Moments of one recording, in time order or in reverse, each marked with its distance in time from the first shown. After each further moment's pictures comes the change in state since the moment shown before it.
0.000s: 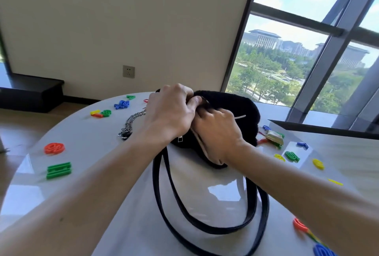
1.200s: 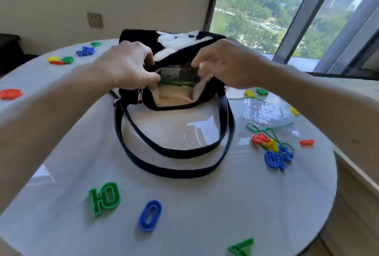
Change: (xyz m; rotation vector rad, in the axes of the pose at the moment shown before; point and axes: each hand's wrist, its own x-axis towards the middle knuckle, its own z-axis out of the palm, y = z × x) left_hand -0.020 -0.019 0.006 0.287 -0.439 0.000; right_hand -0.062 0.076 -0.028 0.743 -0.181 0.100
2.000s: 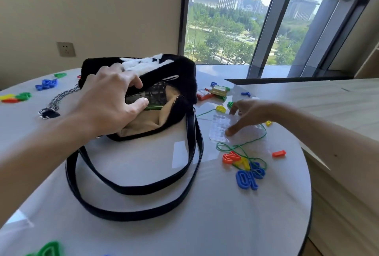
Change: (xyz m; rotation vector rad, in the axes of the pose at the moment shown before) left_hand -0.014 0.053 0.015 -0.034 0.270 0.189; right_hand -0.072 0.144 0.011 0.048 -0.487 0.678
